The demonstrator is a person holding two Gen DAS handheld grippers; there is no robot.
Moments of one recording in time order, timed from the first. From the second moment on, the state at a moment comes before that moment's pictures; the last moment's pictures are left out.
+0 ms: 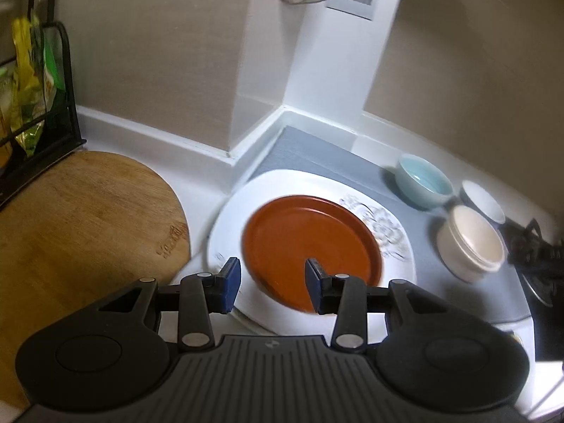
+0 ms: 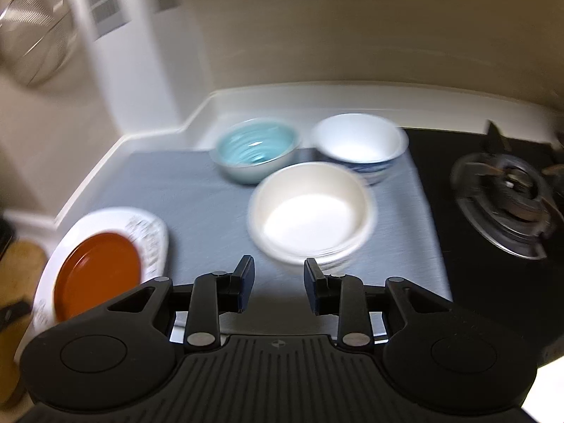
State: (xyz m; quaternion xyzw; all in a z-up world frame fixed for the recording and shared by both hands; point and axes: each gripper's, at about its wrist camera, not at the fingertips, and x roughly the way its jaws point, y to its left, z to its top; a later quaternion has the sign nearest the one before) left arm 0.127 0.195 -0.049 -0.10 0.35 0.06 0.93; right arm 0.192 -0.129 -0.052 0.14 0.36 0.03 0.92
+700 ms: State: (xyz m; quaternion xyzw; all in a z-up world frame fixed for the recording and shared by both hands) left arm 0.073 0.093 -0.021 0.00 0.35 0.06 0.94; right arm 0.251 -0.213 -0.094 0.24 0.39 0.06 0.89
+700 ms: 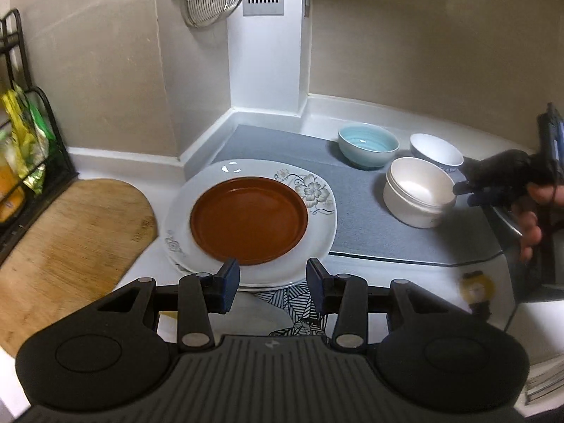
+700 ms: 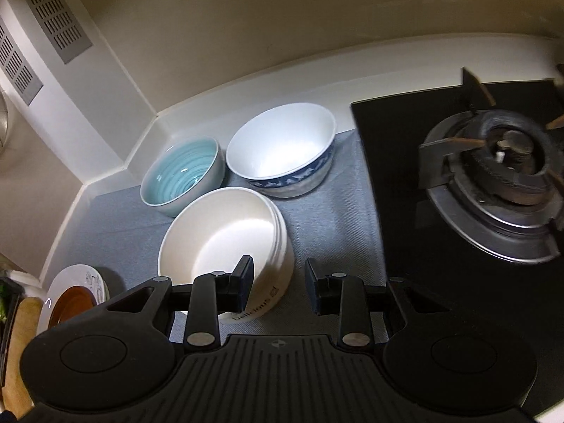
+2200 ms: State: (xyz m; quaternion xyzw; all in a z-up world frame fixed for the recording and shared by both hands) left arm 0.120 0.013 -0.020 0.01 0.33 -0.04 0.94; right arm 0.163 -0.220 -0.088 0.15 0.41 0.12 0.89
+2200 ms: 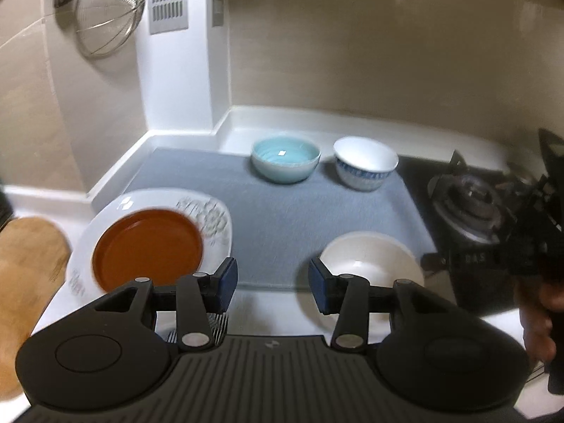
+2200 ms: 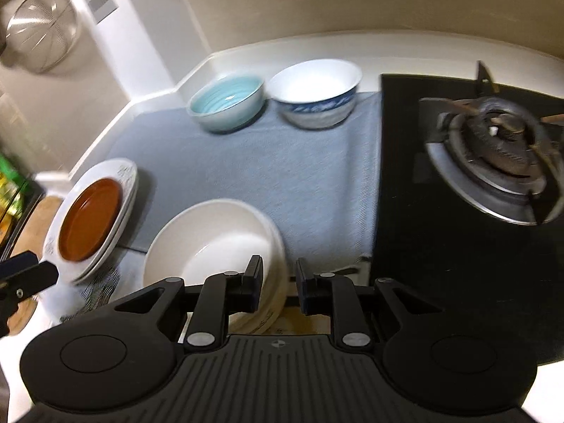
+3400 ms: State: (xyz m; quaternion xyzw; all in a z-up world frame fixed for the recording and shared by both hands) left arm 0.411 0.070 -0.077 -0.16 0.38 -0.07 0.91; right arm 0.117 -0.201 -0.006 0.13 0.36 -0.06 0.92
